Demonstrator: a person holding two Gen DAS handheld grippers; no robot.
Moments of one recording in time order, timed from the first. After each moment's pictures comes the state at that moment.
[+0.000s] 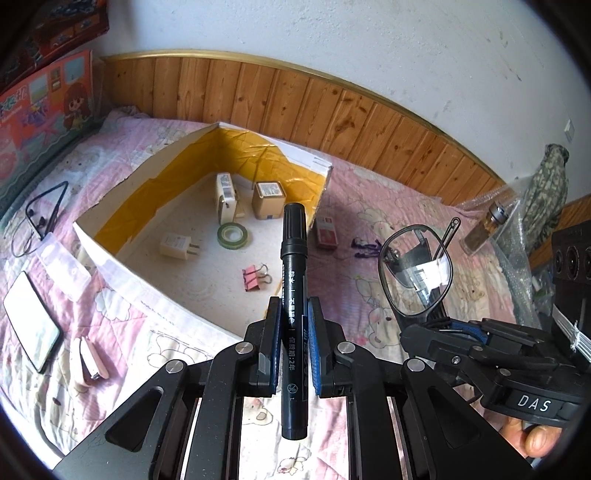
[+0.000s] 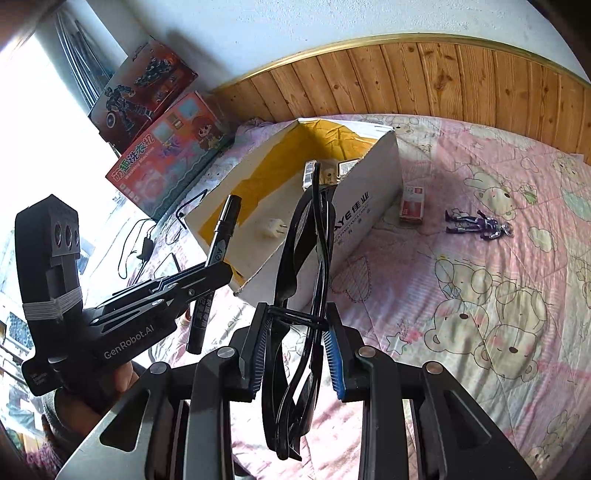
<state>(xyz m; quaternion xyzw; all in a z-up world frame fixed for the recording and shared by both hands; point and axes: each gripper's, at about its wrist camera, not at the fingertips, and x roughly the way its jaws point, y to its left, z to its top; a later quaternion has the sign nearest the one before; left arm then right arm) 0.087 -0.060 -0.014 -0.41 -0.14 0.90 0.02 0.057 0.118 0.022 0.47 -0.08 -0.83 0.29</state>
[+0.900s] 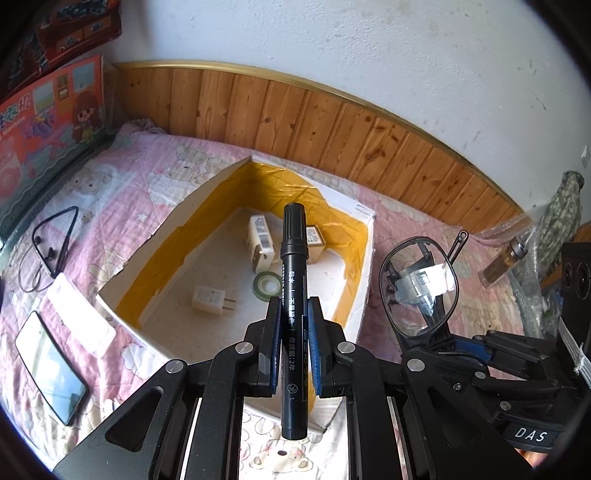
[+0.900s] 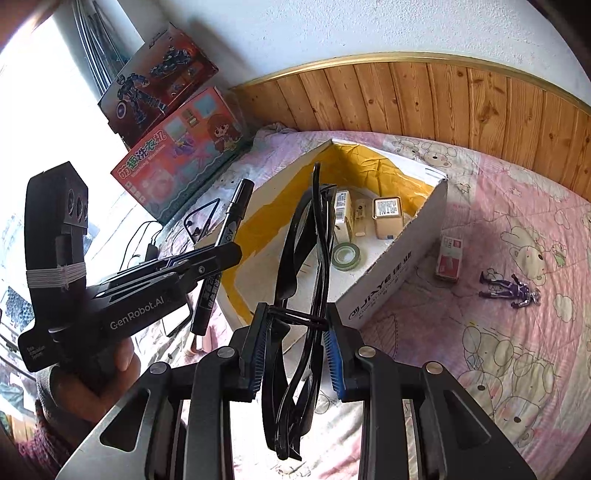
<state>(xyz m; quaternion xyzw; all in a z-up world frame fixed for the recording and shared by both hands) 0.029 -0.118 0.002 -0.41 -0.15 0.90 0.00 0.001 0.057 0.041 0.46 -0.04 -0.83 0.32</state>
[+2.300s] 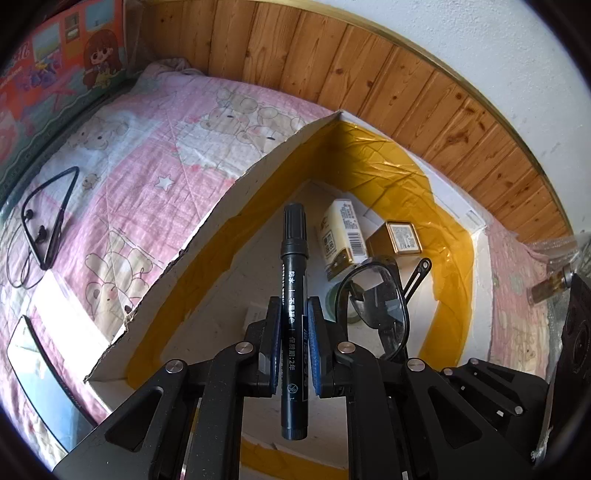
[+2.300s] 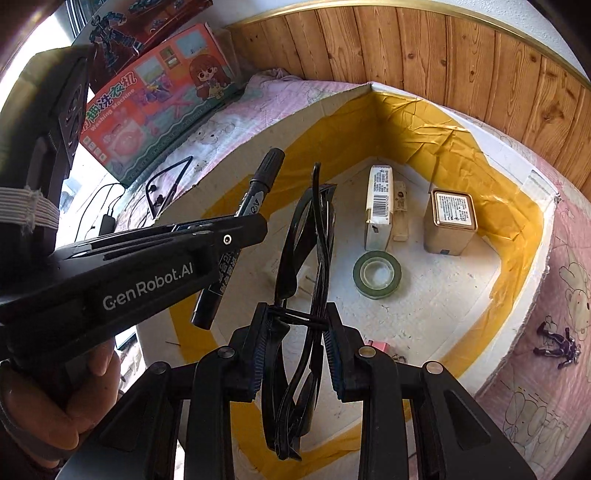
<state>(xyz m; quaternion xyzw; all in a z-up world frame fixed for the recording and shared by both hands) -0.057 -0.188 -0.079 -0.49 -0.18 0.85 -0.06 -0.079 -0.057 -0.042 0.52 0.04 -0.80 0.31</state>
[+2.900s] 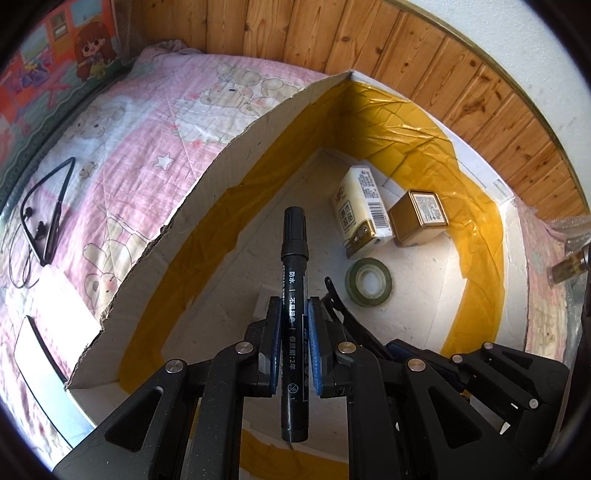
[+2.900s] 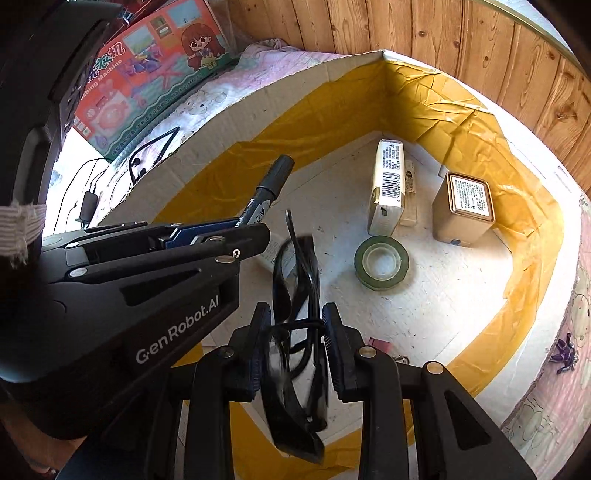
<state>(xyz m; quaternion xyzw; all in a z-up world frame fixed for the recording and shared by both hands) -0.065 -0.183 -0.101 -0.54 -0.15 0.83 -0.07 -0.089 -0.075 -0.064 0.55 0.07 -0.77 0.30</state>
